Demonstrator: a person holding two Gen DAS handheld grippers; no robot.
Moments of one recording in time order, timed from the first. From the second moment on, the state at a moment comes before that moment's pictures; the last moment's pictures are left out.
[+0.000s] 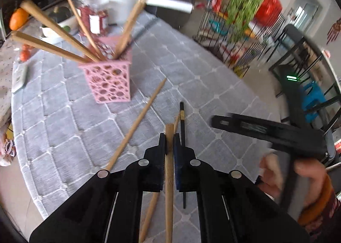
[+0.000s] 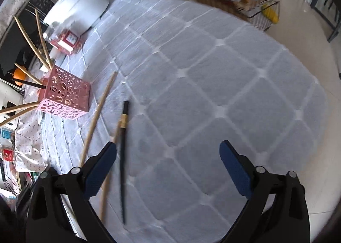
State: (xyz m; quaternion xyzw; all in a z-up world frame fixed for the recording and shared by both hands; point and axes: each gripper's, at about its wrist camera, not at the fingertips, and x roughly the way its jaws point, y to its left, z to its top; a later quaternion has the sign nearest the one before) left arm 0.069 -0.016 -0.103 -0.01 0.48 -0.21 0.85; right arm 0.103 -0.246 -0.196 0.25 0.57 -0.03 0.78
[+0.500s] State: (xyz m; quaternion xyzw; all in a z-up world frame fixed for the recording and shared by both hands) left arm 0.046 0.008 -0.056 -0.04 0.41 -0.23 0.88; right arm 0.166 -0.202 -0.208 0.18 0.61 -0.12 0.77
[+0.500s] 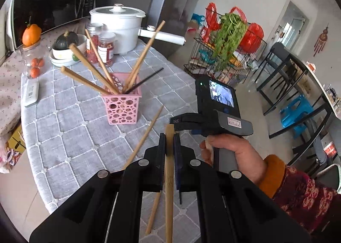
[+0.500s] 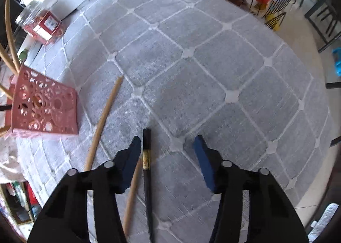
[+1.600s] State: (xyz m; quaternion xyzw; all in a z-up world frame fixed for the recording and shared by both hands) left arm 0.014 0.020 0.018 -0.05 0.30 -0.20 0.93; right arm 0.005 -0.262 -0.033 0.19 0.41 0.00 0.89
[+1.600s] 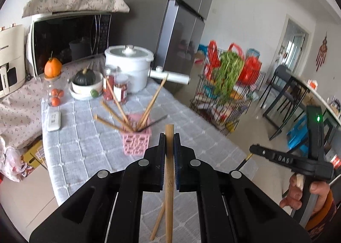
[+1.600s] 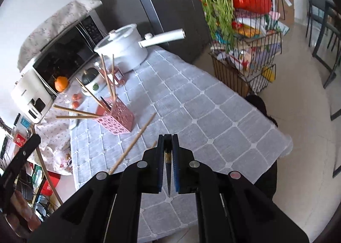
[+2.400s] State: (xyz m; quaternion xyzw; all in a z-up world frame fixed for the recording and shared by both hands) left arm 0.145 0.017 0.100 -0.13 0.09 0.01 0.99; right arm 0.065 -0.297 0.051 0.21 0.34 0.04 0.92
